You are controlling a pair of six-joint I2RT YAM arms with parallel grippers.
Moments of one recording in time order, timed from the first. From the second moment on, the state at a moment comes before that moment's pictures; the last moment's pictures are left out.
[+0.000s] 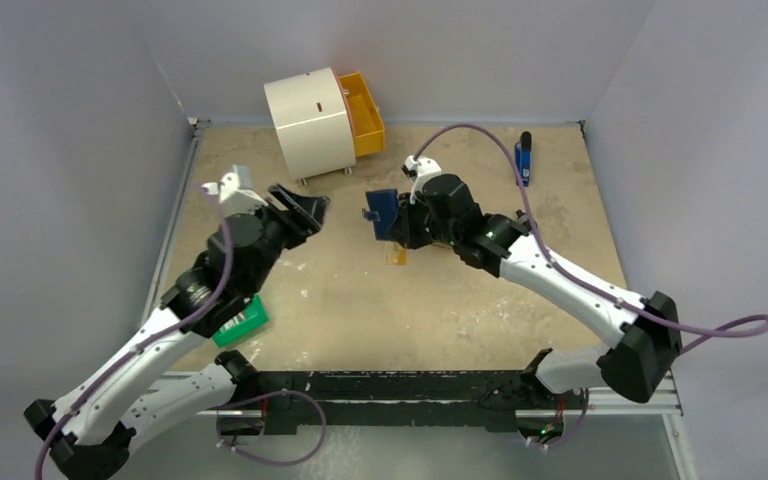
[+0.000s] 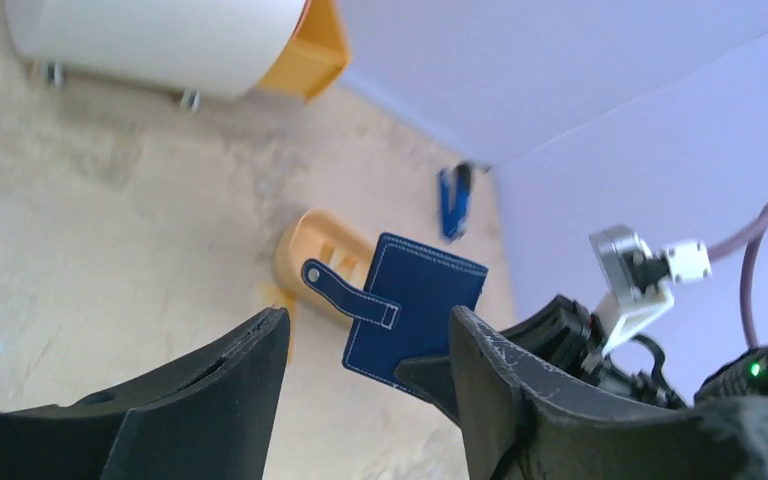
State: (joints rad) left arm -0.72 0.82 0.89 -0.30 -0.44 -0.90; right arm 0.76 1.36 1.09 -0.33 -0.06 0.48
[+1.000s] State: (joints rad) left arm -0.72 0.95 1.26 -0.26 -0.06 -0.85; right arm 1.13 1.27 0.89 0.94 0.82 -1.77
